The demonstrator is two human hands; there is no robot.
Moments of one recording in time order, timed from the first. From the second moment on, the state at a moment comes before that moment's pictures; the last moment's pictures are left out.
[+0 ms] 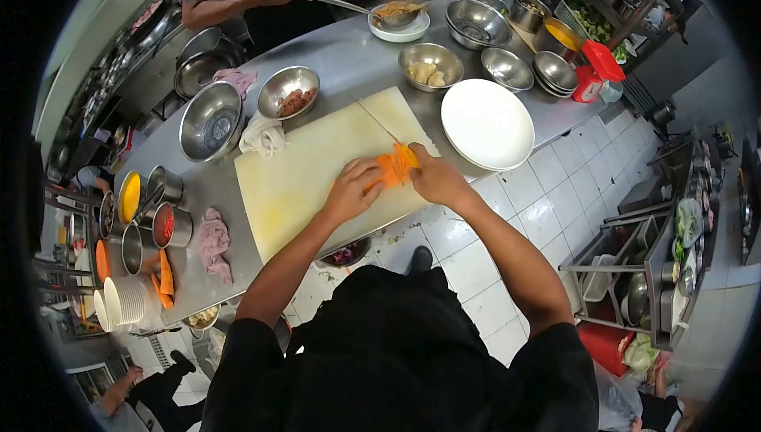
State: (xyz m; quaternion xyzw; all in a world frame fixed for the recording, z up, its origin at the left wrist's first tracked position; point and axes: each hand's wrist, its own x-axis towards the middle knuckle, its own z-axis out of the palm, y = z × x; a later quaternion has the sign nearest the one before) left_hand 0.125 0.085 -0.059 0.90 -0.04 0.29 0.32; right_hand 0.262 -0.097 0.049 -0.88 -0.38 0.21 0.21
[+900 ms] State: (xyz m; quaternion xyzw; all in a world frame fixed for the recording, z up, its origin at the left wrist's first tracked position) left_hand 0.121 0.091 -0.070 0.91 0.00 0.29 0.30; right_hand 0.175 -0.108 0.064 -0.89 -0.36 0.25 0.14
